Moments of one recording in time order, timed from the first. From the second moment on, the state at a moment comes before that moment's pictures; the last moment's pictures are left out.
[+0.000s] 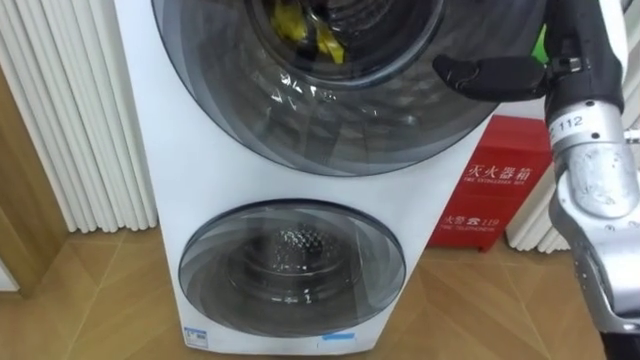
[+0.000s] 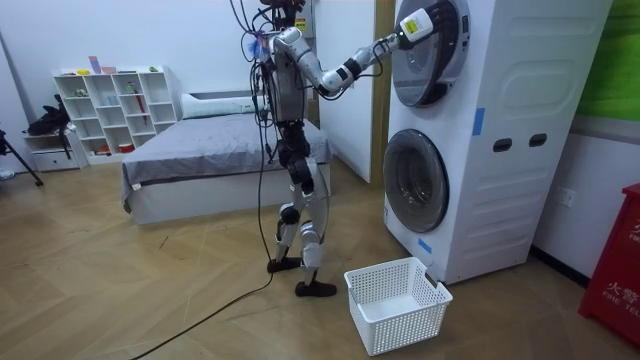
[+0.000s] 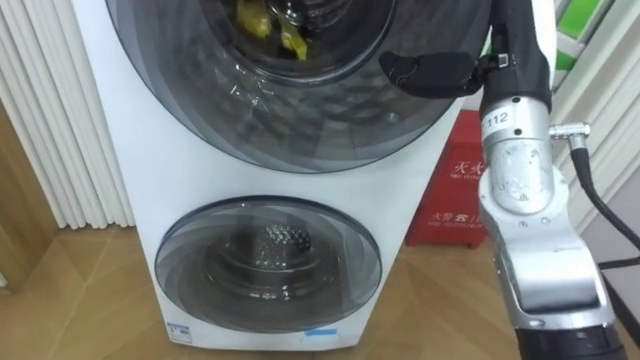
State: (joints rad) left arm 0.22 0.23 0.07 1.02 0.44 0.21 0.27; right arm -0.54 -0.39 -0.02 -0.10 -0.01 0.25 -0.24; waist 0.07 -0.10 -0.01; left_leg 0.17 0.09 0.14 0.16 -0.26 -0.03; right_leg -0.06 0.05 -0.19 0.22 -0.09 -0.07
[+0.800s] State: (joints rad) left arm 0.27 0.23 0.03 1.01 0.42 0.19 0.30; right arm -0.33 -0.39 -0.04 -0.21 0.39 0.08 -0.13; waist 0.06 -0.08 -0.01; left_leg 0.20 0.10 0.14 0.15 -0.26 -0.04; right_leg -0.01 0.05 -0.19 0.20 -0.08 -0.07
